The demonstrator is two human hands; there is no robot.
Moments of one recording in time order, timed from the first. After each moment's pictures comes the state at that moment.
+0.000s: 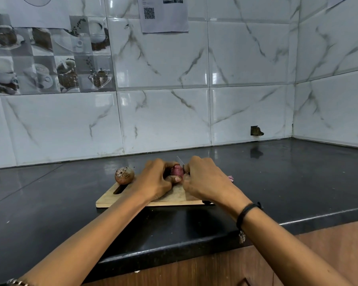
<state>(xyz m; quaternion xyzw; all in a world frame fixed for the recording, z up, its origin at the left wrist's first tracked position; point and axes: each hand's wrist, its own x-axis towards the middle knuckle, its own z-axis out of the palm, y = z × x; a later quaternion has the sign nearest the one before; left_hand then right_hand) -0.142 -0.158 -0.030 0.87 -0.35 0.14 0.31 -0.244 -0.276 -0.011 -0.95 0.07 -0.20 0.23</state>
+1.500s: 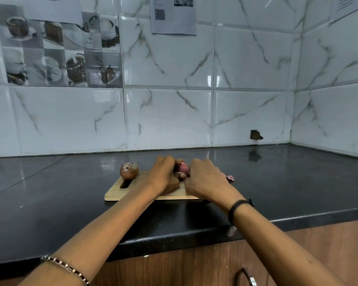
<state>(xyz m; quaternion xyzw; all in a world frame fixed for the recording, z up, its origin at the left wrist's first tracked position) -0.131 -0.165 -0.038 0.88 -0.34 0.15 0.28 -0.257 -0.251 -0.006 -0.96 0.14 -0.16 0.18</state>
